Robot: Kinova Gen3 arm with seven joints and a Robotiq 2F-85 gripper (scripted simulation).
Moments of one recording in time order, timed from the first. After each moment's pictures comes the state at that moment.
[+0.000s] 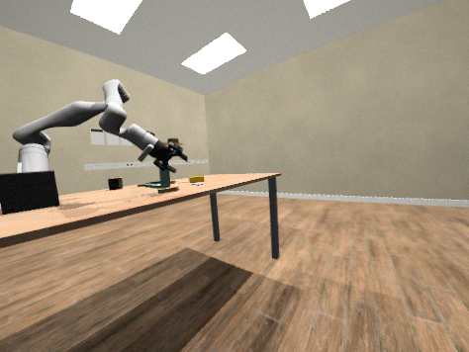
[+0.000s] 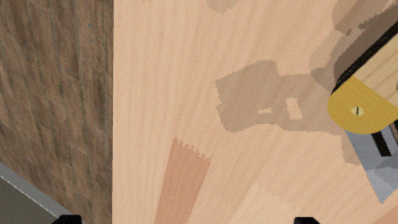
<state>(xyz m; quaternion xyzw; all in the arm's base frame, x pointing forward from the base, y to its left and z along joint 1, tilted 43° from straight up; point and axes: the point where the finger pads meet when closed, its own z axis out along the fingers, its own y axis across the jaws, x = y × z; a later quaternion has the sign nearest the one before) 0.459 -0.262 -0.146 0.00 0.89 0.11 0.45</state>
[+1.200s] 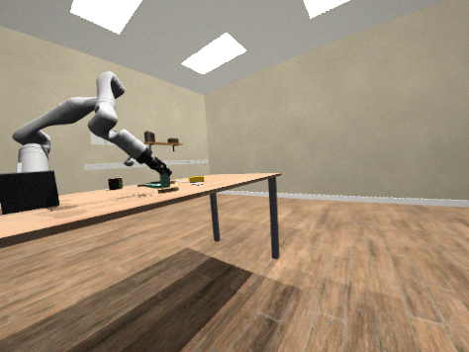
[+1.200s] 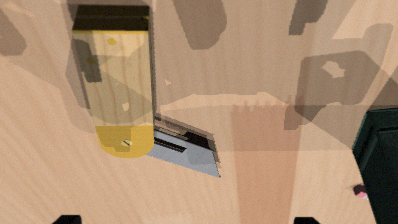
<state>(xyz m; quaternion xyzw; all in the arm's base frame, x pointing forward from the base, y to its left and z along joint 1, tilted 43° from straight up) 0.427 -0.187 -0.123 0.24 0.83 0.32 0.38</state>
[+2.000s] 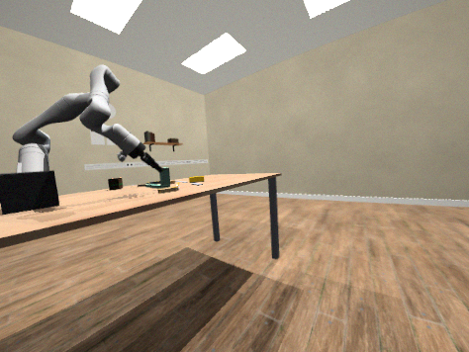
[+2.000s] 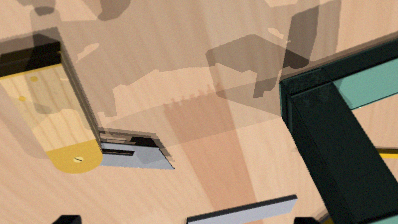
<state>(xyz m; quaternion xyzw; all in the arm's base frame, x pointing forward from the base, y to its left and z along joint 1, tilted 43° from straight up) 0.407 -0.185 -0.088 0.33 0.79 0.39 0.34</state>
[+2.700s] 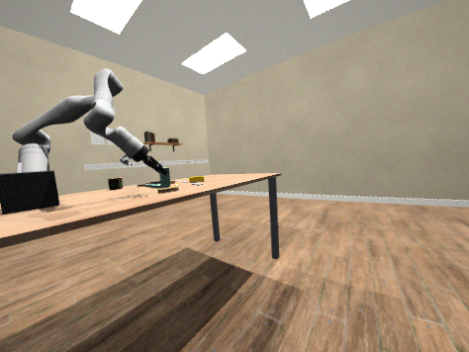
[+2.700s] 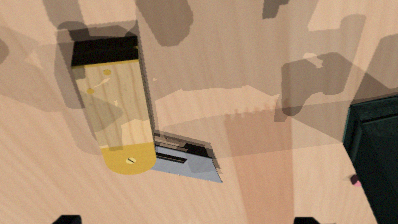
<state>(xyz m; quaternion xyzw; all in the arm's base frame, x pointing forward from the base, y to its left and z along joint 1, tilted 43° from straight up) 0.410 -0.191 -0.119 0.28 0.82 0.34 0.35</state>
